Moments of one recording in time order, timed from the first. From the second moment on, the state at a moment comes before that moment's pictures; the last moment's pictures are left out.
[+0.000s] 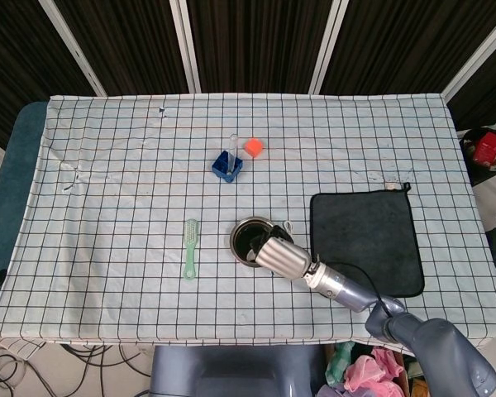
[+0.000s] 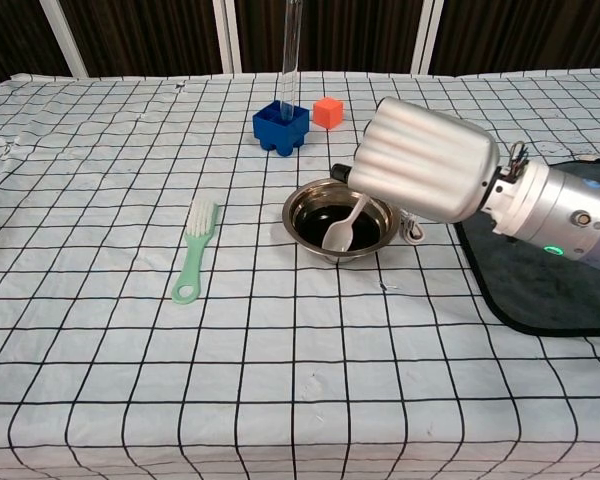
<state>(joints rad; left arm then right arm) -0.06 -1.09 -0.13 -1.65 1.32 1.49 0.05 0.85 -1.85 -0.06 -0.70 -1.87 1.44 -0.63</state>
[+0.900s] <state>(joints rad) -0.06 -1.08 -0.13 -1.64 1.32 1.49 0.04 0.89 -2.01 -0.01 -0.38 -1.81 1.37 -0.56</state>
